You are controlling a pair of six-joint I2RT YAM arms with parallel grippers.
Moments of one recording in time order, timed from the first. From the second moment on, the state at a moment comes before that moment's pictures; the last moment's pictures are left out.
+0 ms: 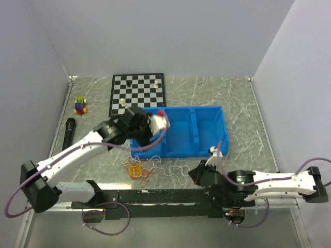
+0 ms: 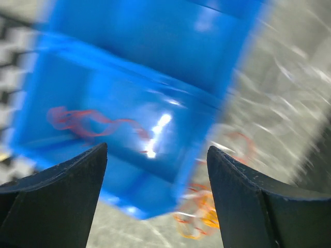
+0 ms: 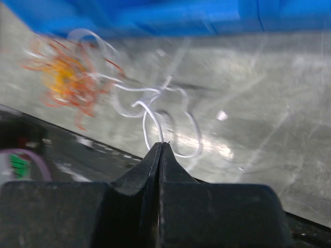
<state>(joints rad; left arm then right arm) -0.78 1.25 1.15 -0.61 0.13 0.36 1.50 0.56 0.36 -0.63 0.68 1.30</state>
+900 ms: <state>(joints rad) -0.93 1.10 0.50 -0.41 0.08 0.45 1.51 0.49 1.06 -0.93 0.94 0.90</state>
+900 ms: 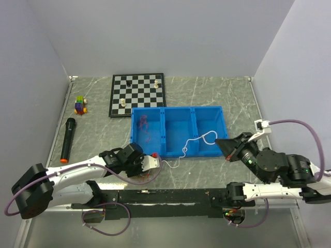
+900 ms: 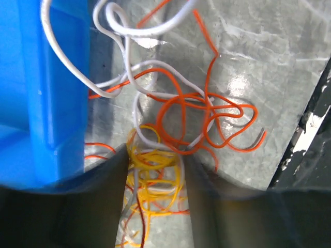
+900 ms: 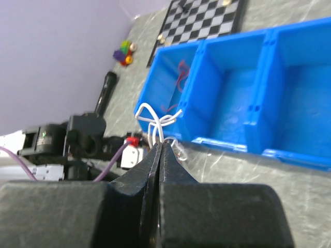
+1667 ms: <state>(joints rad) -0.93 1.05 0.61 -0.56 0.08 0.51 1.51 0.83 0.68 -0.90 0.65 1.07</state>
